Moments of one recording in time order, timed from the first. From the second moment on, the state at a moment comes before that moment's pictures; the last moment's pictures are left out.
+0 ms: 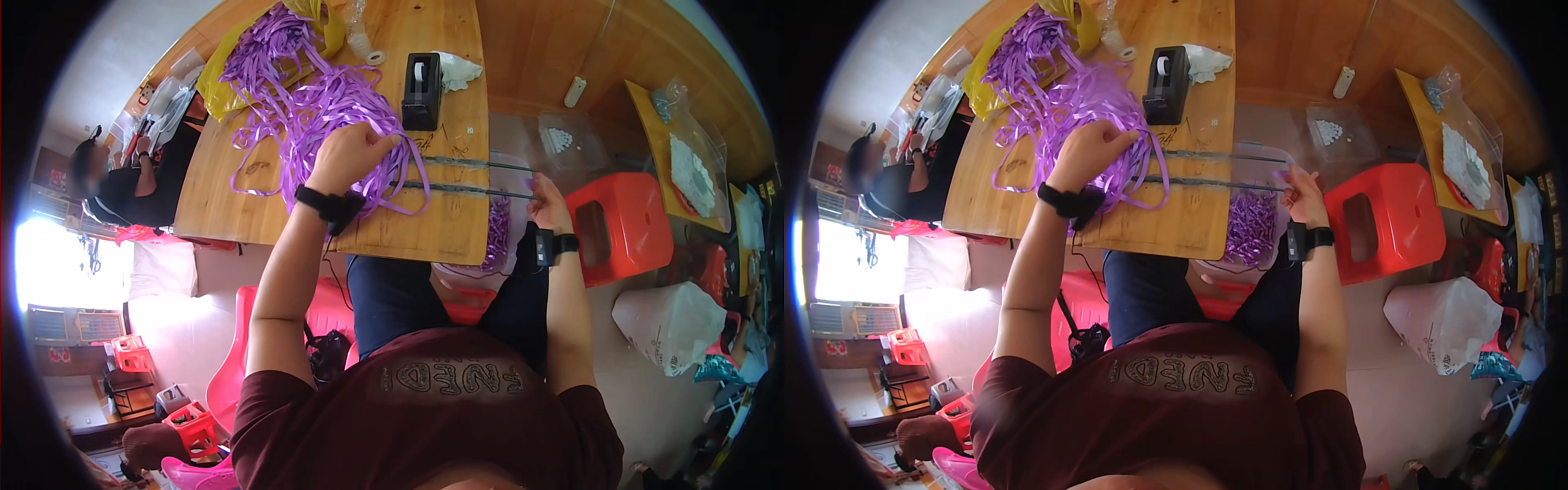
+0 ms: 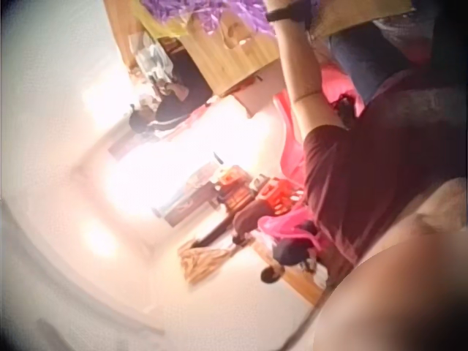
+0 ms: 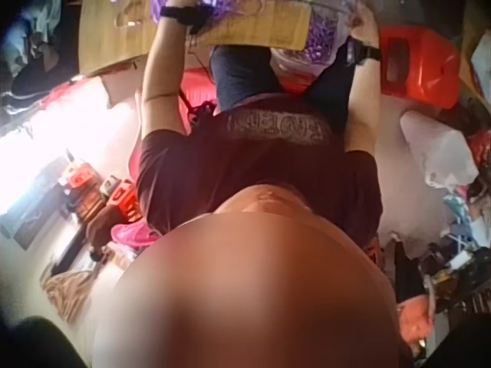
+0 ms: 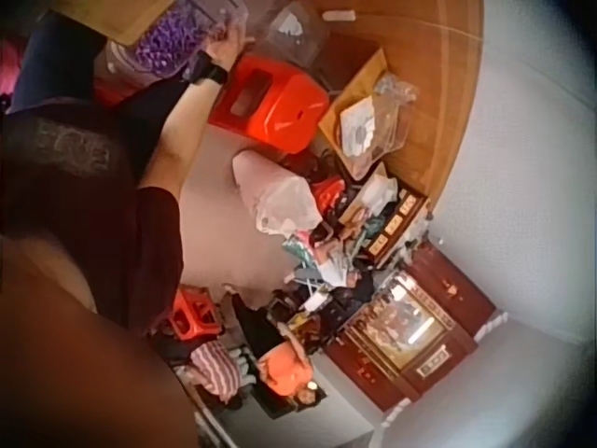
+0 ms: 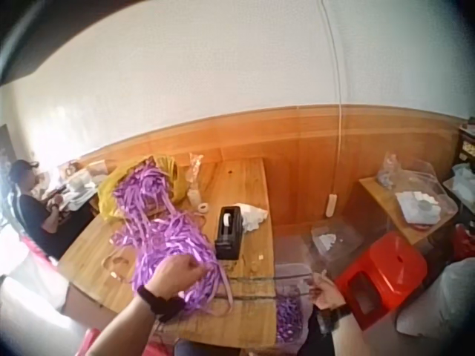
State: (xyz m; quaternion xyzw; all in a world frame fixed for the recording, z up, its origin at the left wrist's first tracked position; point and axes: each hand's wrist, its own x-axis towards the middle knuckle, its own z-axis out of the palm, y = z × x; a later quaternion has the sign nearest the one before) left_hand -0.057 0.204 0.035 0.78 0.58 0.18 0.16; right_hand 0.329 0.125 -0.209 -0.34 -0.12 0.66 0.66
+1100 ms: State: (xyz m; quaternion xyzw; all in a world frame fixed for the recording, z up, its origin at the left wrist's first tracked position) left_hand -0.025 0.085 0.086 0.73 0.39 0.13 0.55; right_hand 0.210 0.046 -0.009 -0.35 -0.38 0.48 0.71
